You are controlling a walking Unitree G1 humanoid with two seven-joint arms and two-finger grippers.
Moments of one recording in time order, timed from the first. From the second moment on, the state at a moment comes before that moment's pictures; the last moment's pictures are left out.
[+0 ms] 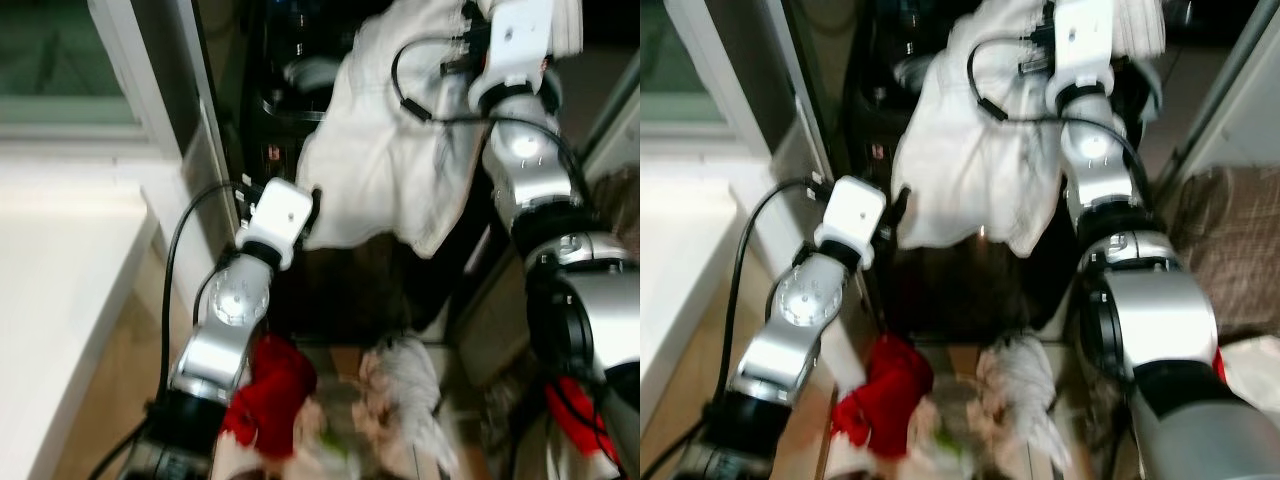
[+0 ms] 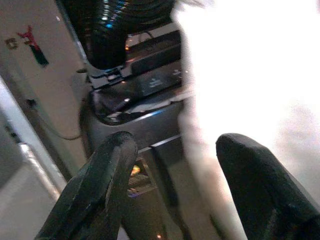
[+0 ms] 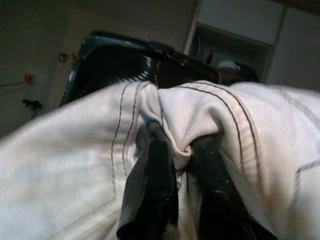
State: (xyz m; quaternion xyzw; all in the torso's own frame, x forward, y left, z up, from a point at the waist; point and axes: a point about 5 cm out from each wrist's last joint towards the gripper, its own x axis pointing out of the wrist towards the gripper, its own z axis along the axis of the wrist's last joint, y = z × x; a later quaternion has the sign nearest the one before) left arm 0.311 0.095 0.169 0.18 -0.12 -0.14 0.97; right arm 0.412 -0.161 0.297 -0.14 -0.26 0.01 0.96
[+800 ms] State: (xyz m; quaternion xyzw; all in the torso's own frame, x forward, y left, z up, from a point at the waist) left arm 0.237 0.086 0.296 0.18 -0.34 -0.26 0.89; right arm 0.422 -0.152 0.371 -0.39 -0.22 -0.11 0.89
